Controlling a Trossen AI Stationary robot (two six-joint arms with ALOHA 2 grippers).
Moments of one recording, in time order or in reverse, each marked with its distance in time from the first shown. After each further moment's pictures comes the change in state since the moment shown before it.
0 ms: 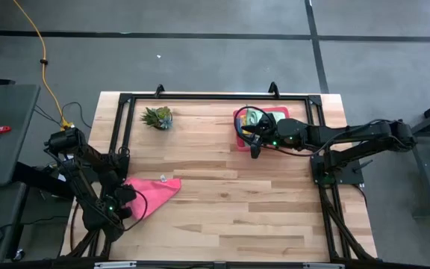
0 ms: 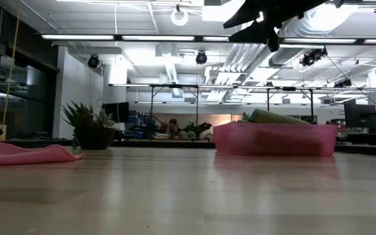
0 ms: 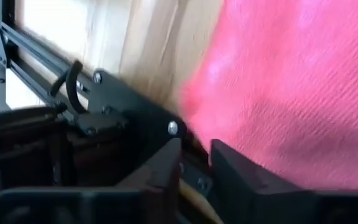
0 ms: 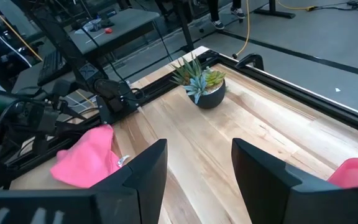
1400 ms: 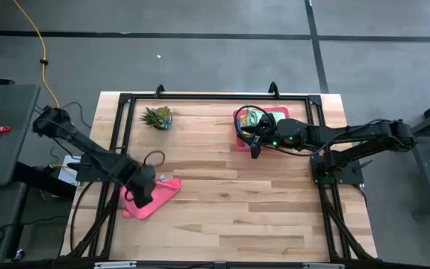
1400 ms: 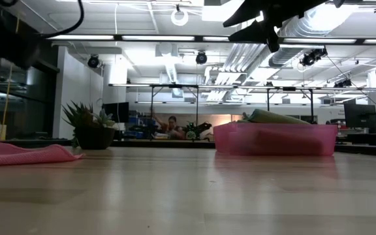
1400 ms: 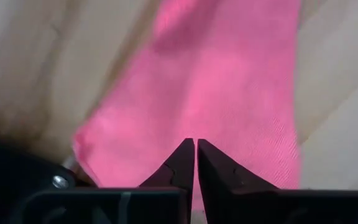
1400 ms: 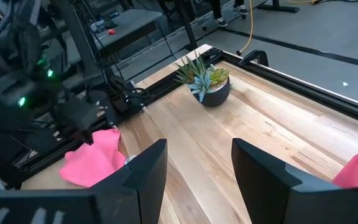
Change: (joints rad) left arm 0.654 -0.443 -0.175 0.405 0.272 0.463; right arm 0.003 0.000 0.001 0.000 -0.014 0.034
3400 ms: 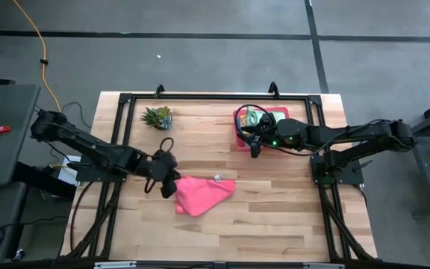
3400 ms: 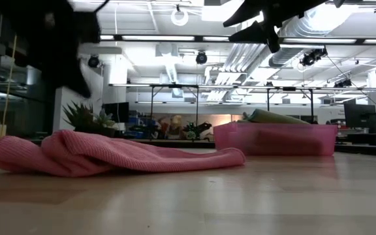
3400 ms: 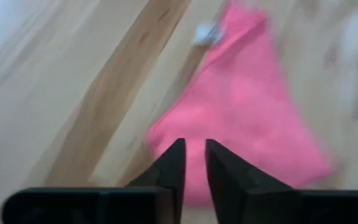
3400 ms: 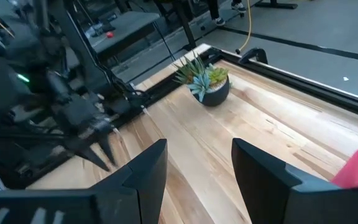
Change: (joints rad) left arm 0.209 -0.009 -0.067 0.637 -0.351 0.391; right arm 0.000 0.000 0.000 0.001 0.007 0.034
